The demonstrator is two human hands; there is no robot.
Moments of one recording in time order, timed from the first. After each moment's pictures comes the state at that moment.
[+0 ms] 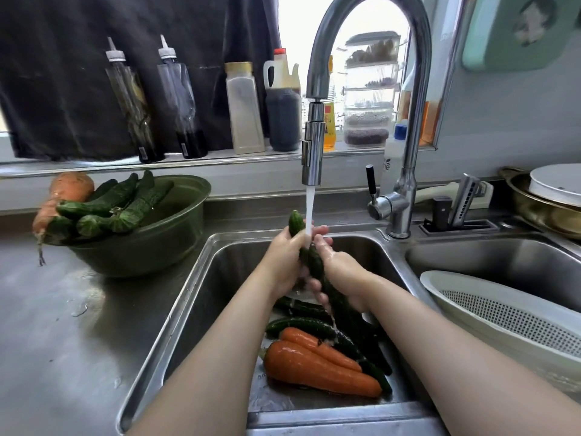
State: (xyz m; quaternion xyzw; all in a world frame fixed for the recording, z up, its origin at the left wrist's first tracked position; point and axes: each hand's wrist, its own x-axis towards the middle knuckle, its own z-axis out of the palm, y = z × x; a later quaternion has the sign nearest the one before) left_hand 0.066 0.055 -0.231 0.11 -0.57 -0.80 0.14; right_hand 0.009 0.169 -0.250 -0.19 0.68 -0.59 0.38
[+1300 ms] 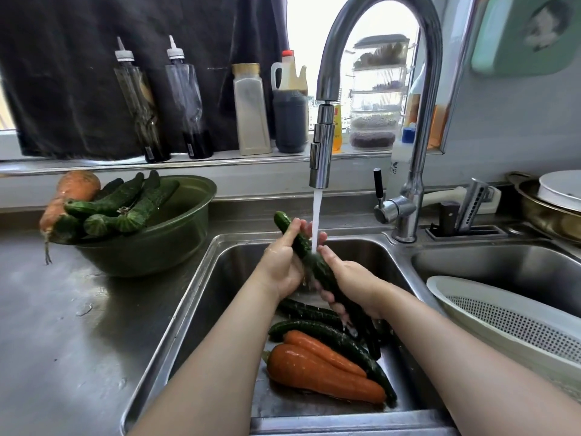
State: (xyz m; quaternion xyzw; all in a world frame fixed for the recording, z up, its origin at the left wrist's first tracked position) left_hand 0.062 0.045 -0.234 0.13 -0.38 -0.90 0.15; right_hand -0.003 0.180 -0.260 -0.27 0.72 -0.54 0.35
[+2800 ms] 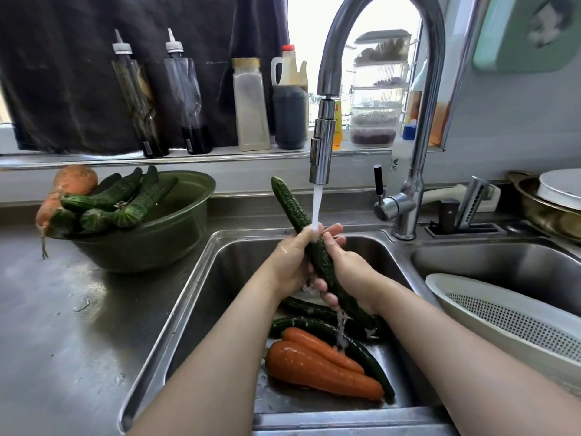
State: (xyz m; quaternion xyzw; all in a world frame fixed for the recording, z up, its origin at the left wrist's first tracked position) left_hand 0.060 0.052 -0.239 0.10 -0.51 -0.85 0.07; right_hand 0.008 0.175 -0.248 -0.22 0.65 -0.62 0.39
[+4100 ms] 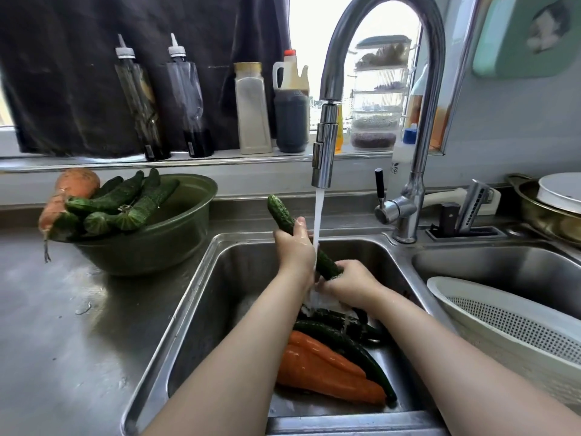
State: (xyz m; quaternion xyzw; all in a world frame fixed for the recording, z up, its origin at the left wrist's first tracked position) left_hand 0.034 0.065 -0.236 0.28 -0.52 -0.74 0.32; right_hand -0.016 0.171 -0.283 -0.27 0.82 -0.47 0.20
